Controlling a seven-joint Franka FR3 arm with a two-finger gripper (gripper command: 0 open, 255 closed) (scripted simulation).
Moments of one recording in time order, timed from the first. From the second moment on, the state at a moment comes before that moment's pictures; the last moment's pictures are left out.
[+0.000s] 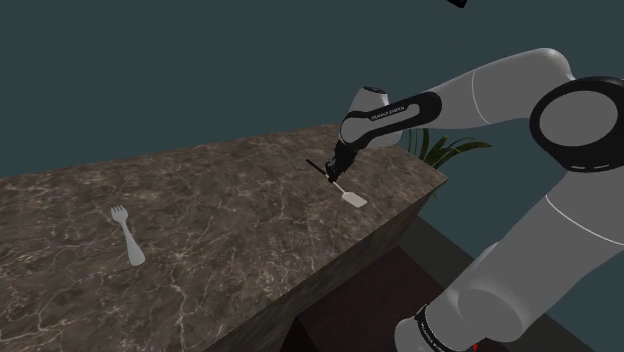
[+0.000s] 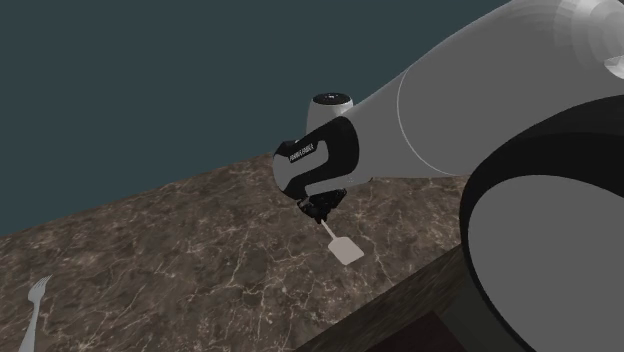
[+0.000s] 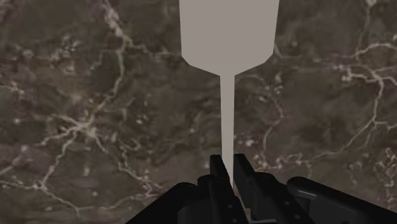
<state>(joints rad) 0.04 0.02 -0.16 -2.31 0.02 2.40 -0.19</state>
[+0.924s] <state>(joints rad) 0.04 -0.05 -0.16 -2.26 0.01 2.28 -0.18</state>
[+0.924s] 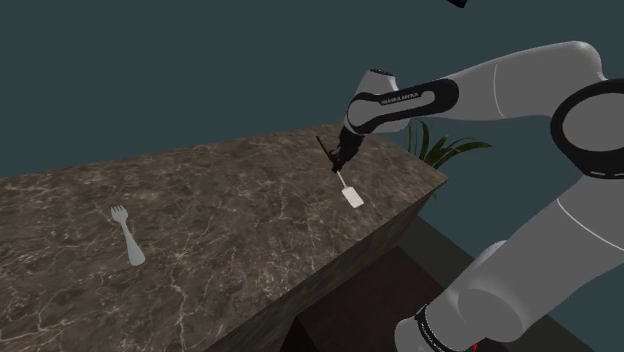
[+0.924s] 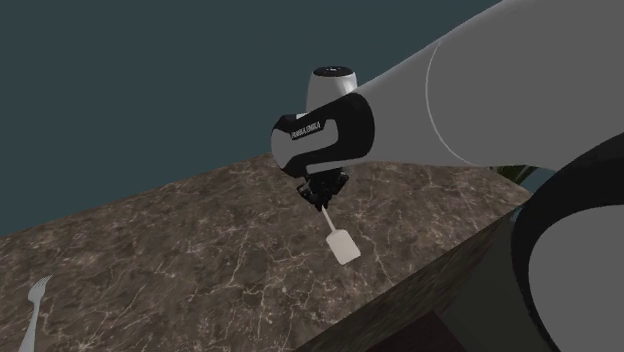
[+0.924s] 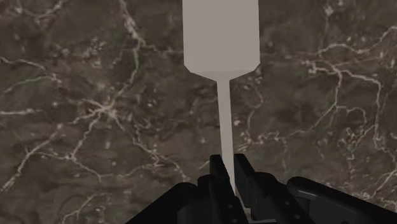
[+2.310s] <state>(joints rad) 0.16 -0.05 -0.01 -2.13 -0.01 2.14 0.10</state>
